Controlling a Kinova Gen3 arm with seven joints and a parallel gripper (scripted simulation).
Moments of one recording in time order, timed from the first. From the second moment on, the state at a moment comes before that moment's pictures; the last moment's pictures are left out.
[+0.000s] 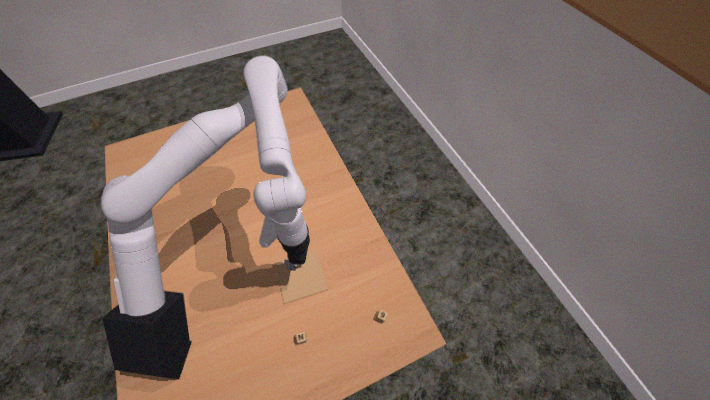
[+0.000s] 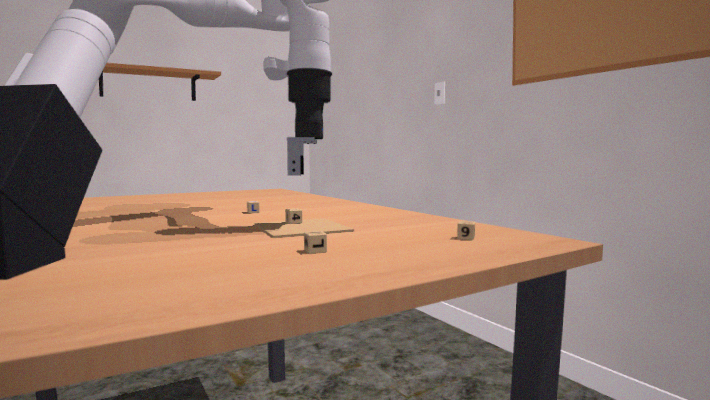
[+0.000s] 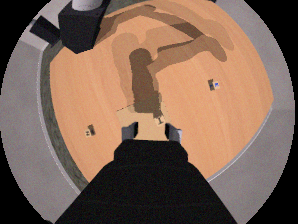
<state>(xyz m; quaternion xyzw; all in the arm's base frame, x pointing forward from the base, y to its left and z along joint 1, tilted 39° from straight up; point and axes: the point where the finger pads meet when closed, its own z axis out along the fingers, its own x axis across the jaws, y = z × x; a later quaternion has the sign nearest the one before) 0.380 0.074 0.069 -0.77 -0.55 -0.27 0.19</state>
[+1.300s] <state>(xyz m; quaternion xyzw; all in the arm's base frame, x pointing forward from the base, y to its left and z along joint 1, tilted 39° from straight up) 0.392 0.012 0.019 -0.95 0.00 -0.10 0.30</state>
